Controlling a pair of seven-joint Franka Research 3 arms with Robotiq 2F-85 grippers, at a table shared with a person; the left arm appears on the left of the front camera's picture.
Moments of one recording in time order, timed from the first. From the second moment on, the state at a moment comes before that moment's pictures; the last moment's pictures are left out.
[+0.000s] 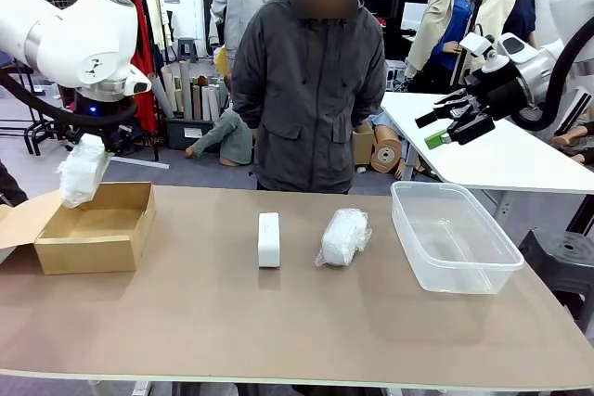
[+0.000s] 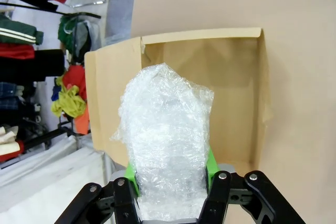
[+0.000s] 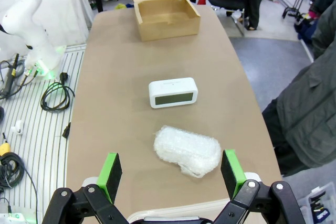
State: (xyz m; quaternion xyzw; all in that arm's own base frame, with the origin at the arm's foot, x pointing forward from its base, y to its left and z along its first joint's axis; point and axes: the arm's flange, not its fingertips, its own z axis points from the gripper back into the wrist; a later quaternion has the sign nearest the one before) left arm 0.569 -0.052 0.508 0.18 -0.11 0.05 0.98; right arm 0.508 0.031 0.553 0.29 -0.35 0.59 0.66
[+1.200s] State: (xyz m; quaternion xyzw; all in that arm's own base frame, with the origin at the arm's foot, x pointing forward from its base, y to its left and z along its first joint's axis) left arm 0.578 -0.038 0.465 0.12 -0.08 0.04 0.99; right arm 0.508 0.031 0.553 0.29 -0.35 0.59 0.66
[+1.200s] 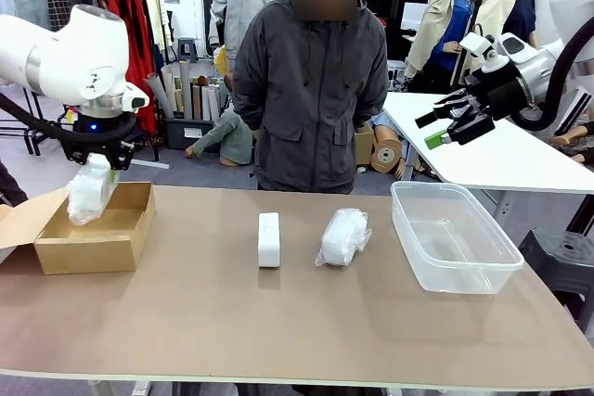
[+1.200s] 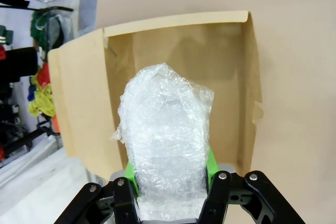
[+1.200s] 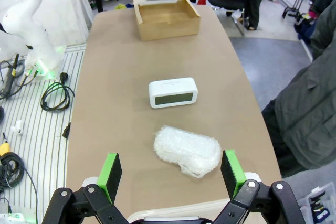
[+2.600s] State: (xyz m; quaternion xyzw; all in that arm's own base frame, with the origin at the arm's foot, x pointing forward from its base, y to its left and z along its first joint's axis) left arm 0.591 0.014 0.399 0.11 -0.10 0.06 0.99; right arm 0.508 0.031 0.553 0.29 -0.35 0.59 0.66
